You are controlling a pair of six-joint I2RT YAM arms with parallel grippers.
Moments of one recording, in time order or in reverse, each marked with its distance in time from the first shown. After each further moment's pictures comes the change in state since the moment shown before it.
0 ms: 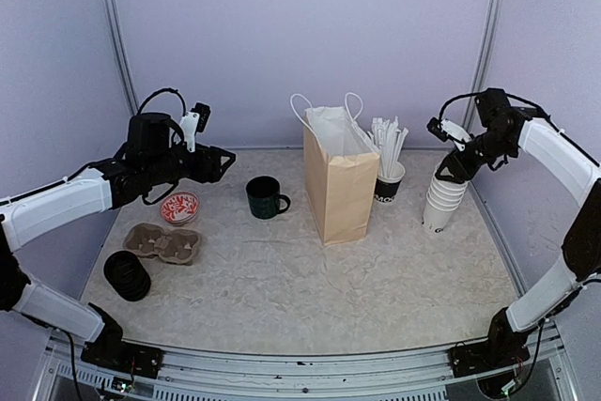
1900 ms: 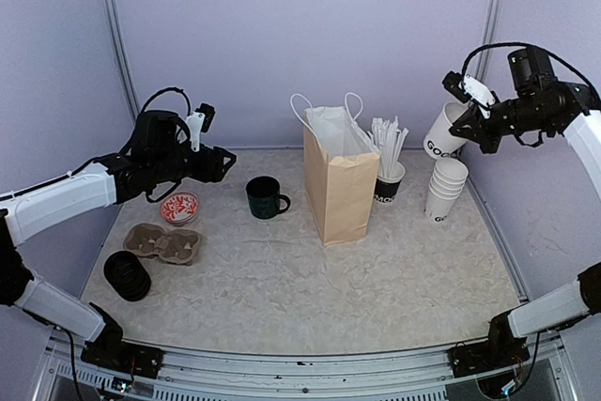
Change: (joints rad) left arm -0.023 0.035 0.047 -0.061 -0.071 0.020; right arm 0.085 -0.194 0.245 -0.160 -0.030 -0.084
